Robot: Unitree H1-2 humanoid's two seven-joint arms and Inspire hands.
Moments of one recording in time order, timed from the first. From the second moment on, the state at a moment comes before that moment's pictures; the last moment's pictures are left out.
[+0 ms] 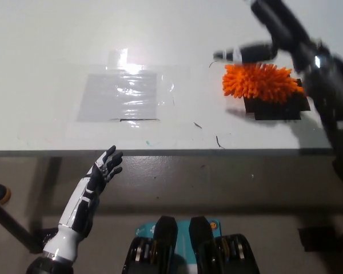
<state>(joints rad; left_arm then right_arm) -0.11 0.16 -0.04 0.05 -0.10 -0.25 -0.18 -0.86 -0.32 0.22 0.40 -0.39 -0.33 0.12</state>
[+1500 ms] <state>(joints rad) -0.05 0.17 -0.05 -0.01 -0.10 -0.25 -0.18 -0.04 -0.15 0.11 0.01 -0.03 -0.31 0.11</state>
